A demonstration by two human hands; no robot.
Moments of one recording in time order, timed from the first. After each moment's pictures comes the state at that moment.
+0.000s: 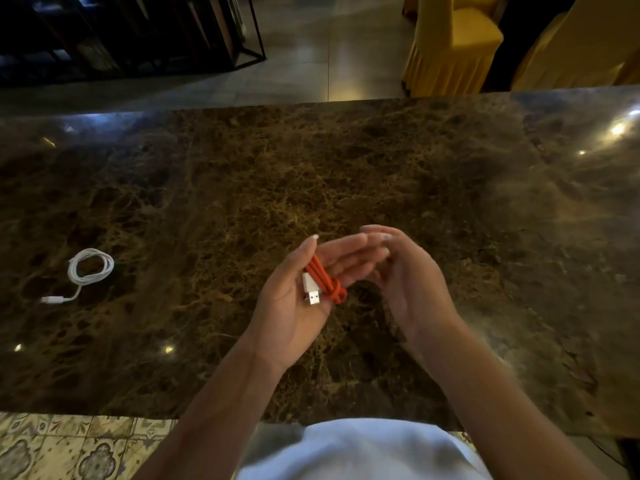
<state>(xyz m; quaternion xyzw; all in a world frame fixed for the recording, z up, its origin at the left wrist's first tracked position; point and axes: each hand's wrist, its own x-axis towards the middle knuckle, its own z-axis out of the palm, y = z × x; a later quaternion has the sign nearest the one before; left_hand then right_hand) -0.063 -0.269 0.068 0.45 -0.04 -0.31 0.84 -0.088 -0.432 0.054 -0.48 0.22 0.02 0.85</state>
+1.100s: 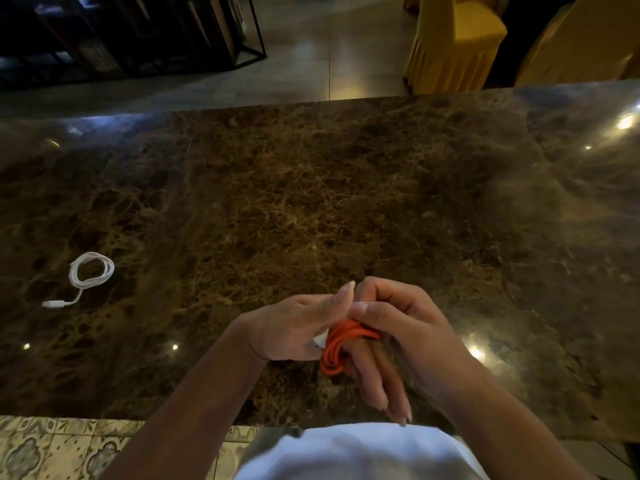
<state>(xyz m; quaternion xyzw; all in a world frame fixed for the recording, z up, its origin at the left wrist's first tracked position) -0.046 -0.263 0.072 0.51 -0.33 -0.60 0.52 -0.134 -0.428 0.067 -0.58 0.00 0.11 0.81</state>
